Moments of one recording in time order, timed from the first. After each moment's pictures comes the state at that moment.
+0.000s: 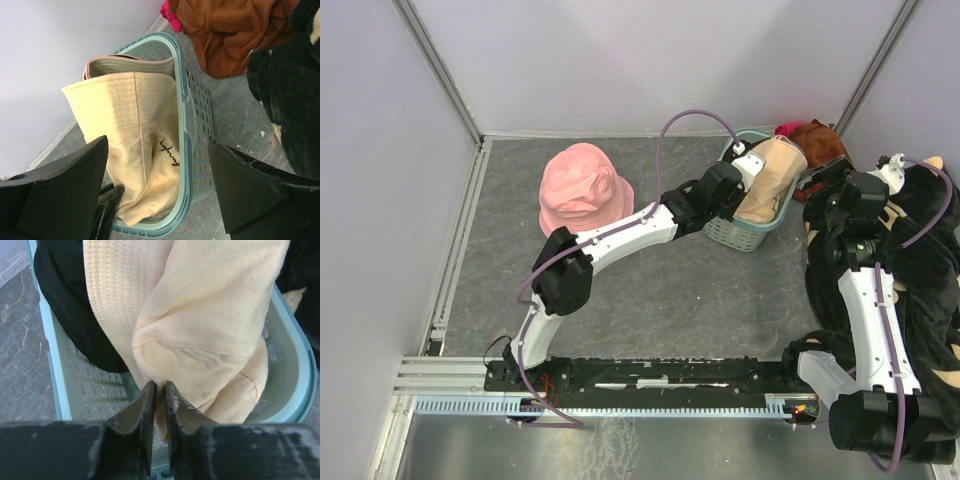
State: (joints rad) left arm -0.98 2.14 1.91 -0.25 -0.22 -0.04; right arm -0.11 0.97 0.96 -0.31 0.15 0.72
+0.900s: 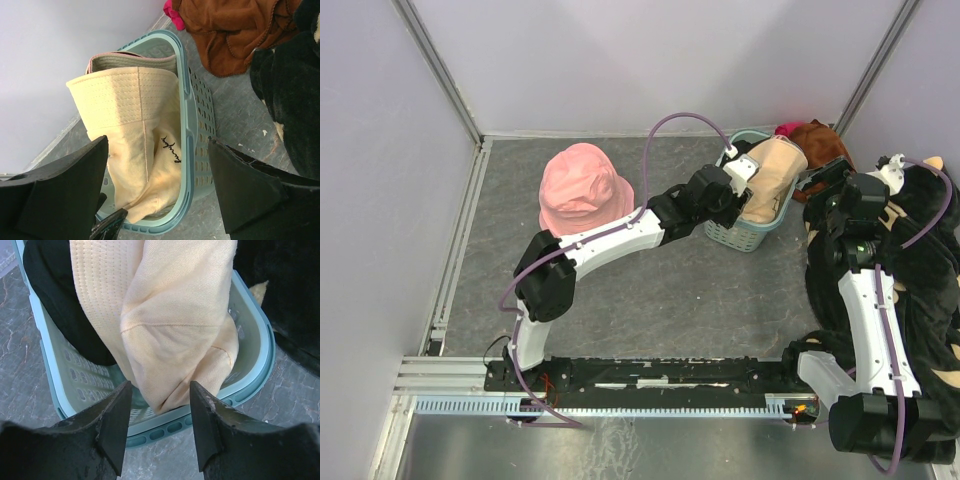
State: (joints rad) left arm -0.98 2.01 1.75 -0.16 -0.12 -0.04; right arm -0.11 0.96 0.95 -0.31 0.14 0.72
